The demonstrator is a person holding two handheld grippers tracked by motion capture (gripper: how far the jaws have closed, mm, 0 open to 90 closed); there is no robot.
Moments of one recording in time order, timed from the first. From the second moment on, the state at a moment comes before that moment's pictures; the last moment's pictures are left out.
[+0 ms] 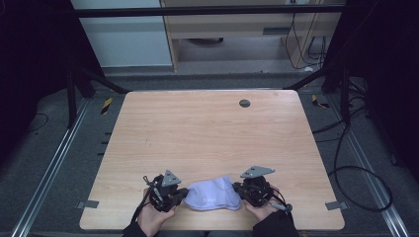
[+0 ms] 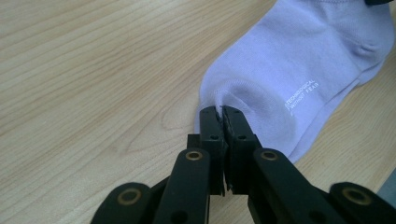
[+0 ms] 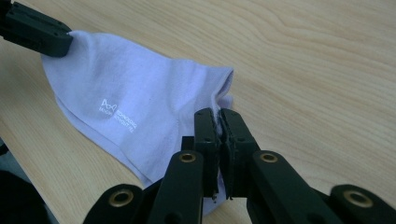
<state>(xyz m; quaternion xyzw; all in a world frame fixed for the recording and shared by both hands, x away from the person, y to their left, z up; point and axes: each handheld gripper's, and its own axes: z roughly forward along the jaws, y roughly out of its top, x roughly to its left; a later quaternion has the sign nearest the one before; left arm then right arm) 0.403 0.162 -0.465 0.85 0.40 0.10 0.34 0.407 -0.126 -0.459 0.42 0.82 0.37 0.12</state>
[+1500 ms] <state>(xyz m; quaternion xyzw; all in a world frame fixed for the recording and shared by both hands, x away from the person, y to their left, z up) 0.395 0.132 -0.488 0.86 0.35 0.14 0.34 0.404 -0.124 -0.497 0.37 0.85 0.37 0.10</state>
